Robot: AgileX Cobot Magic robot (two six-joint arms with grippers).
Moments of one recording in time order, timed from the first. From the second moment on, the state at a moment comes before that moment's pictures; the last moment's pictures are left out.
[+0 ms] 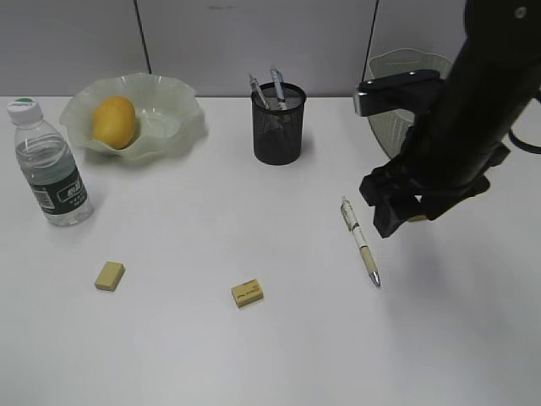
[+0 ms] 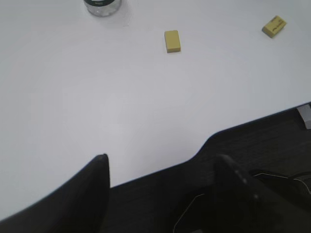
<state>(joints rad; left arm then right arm) -0.47 0.28 -0.58 0.08 1.22 -0.17 0.49 1.74 -1.17 0.03 0.90 0.06</state>
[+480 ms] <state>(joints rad) -0.47 0.28 -0.58 0.07 1.22 -0.17 0.41 2.02 -1.36 0.09 0.87 0.03</state>
